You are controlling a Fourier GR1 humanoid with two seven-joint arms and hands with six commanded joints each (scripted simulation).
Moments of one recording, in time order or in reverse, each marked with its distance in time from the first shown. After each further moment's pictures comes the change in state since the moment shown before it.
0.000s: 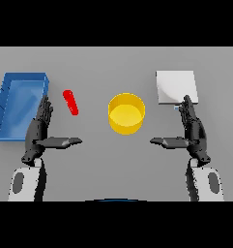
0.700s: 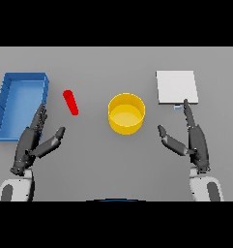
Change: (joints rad) left arm 0.123 0.108 -0.063 -0.153 -0.073 -0.057 0.025; right arm 0.096 -0.069 0.112 -0.115 0.274 -0.084 -0.071
